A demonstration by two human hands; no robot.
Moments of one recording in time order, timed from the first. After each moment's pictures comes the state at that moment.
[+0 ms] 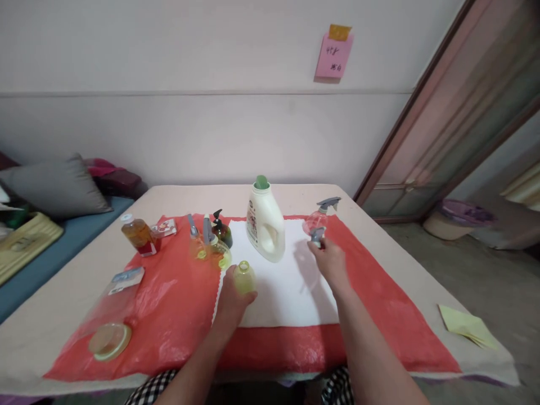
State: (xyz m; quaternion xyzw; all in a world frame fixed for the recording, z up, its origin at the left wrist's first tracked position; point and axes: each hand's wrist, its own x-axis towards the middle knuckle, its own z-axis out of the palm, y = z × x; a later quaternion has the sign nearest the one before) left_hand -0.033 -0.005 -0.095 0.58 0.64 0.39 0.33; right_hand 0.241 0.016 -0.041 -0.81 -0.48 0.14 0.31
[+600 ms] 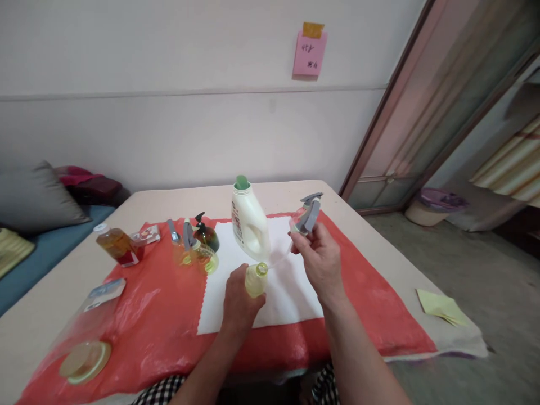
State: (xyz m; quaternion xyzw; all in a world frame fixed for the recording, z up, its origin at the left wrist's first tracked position) left_hand 0.020 -0.024 -0.072 0.68 0.57 0.38 0.26; right_hand 0.199 -0.026 0.038 -0.47 -0.47 0.25 0.70
